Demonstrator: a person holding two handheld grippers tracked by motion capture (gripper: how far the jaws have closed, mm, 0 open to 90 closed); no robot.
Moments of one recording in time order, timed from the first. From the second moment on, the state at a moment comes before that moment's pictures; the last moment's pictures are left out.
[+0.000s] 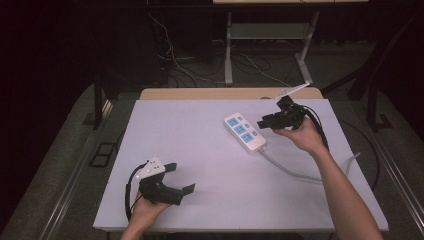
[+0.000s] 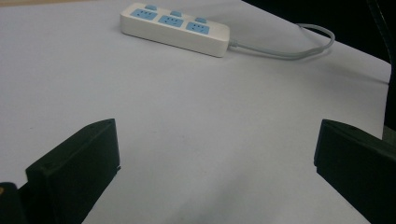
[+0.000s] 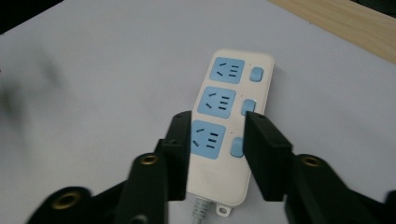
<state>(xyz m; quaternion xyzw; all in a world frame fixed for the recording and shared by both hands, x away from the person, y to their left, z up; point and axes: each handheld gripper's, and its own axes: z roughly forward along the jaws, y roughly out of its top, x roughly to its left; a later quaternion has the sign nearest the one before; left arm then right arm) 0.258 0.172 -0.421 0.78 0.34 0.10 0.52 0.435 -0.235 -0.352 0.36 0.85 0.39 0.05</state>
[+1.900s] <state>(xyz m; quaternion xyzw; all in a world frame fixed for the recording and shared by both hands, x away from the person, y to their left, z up) 0.259 0.172 -0.421 0.78 0.33 0.10 0.52 0.467 -0.213 -0.415 0.37 0.87 0.33 0.03</state>
